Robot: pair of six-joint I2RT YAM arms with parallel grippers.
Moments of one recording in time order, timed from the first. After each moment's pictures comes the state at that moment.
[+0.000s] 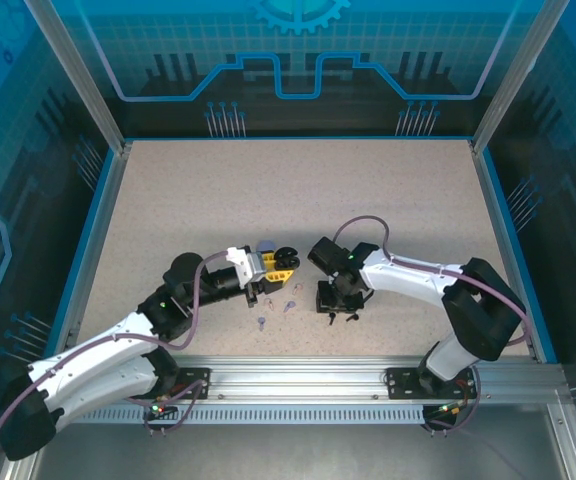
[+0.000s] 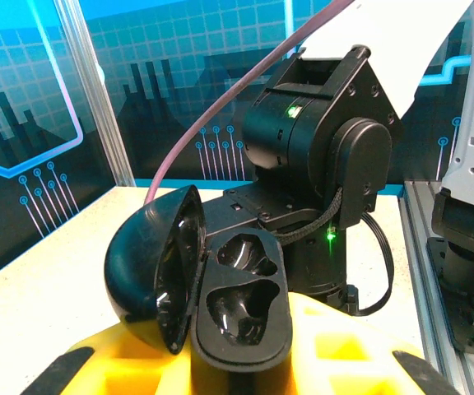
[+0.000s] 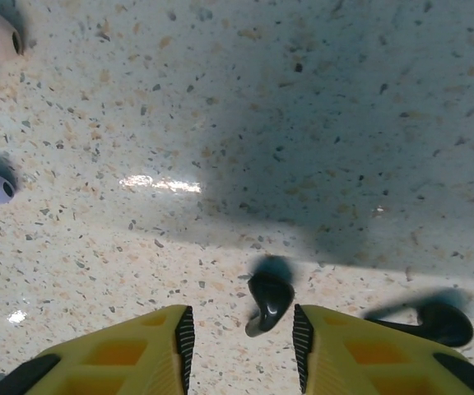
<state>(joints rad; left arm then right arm) -0.74 0.83 0.47 0.37 0.43 0.14 0.81 1.58 0.94 -0.81 -0.13 0.82</state>
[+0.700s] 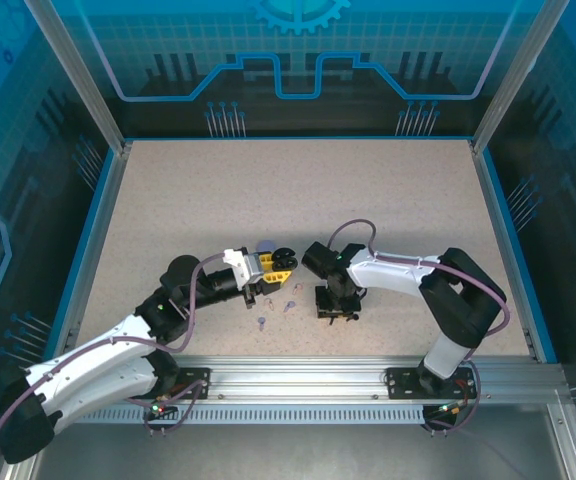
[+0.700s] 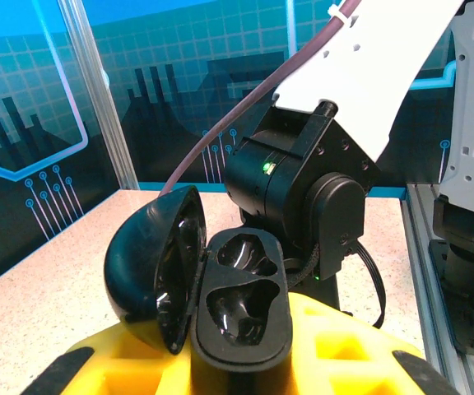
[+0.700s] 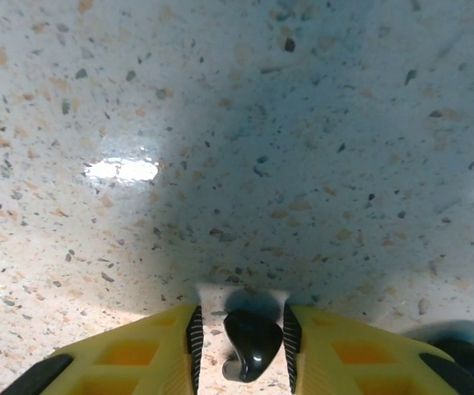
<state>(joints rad) -0.74 0.81 0.45 0.36 0.43 0.14 0.82 1.69 0.96 -0.82 -0.12 0.81</state>
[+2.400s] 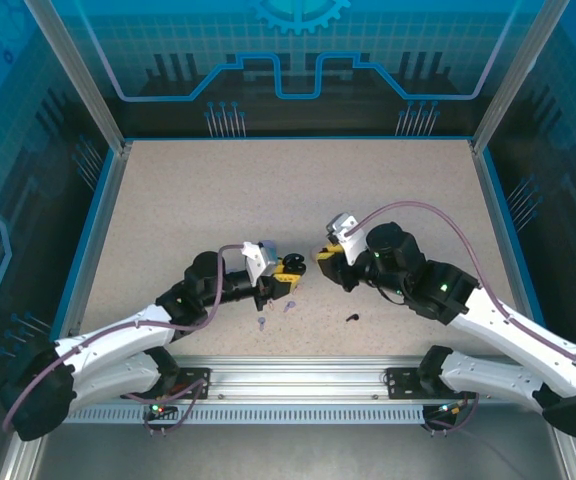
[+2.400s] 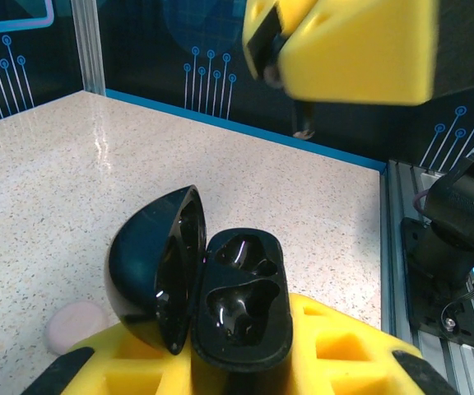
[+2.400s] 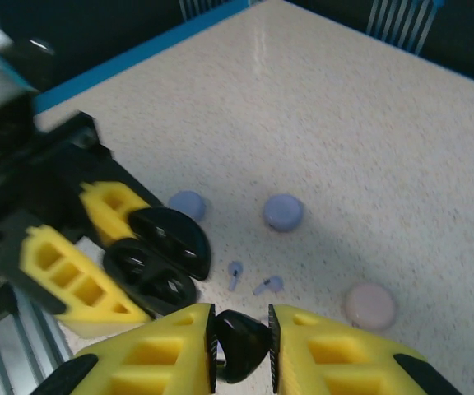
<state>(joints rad) -0.74 1.00 0.42 0.42 0.43 -0.06 0.90 0.93 0.97 -0.52 0.01 0.08</state>
